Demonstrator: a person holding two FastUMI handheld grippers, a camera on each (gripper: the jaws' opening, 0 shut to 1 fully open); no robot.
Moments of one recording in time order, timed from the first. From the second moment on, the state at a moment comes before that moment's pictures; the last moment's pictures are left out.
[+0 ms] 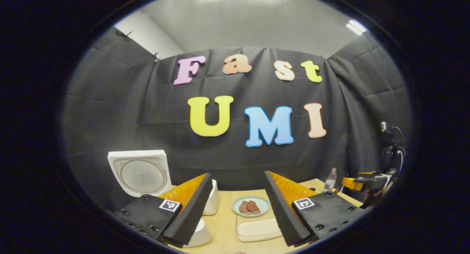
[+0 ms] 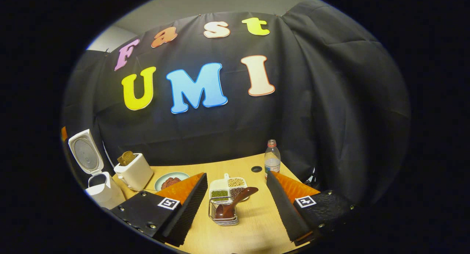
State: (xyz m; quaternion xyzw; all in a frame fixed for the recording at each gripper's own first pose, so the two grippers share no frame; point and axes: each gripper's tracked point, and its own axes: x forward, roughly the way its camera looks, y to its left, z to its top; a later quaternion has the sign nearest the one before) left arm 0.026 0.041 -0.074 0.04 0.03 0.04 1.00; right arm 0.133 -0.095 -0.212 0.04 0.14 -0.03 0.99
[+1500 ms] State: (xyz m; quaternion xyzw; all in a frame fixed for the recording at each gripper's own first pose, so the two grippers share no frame) left arm -0.016 0.071 -0.081 0.06 0.06 0.12 0.99; right arm 0.217 -0.037 -0.270 0.14 0.20 0.08 0.97
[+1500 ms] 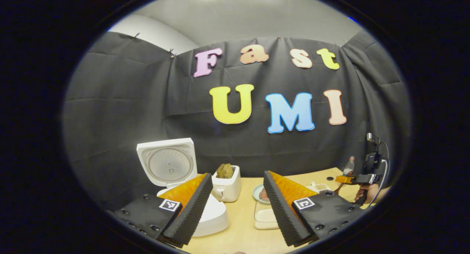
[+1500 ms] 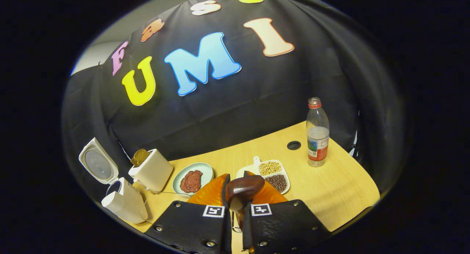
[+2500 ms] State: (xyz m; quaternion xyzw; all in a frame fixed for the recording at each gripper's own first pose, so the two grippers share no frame) left arm -0.053 0.146 -0.125 0.03 0.07 0.09 0.99; right arm 0.217 0.168 -0.321 0.01 0.23 0.15 0.96
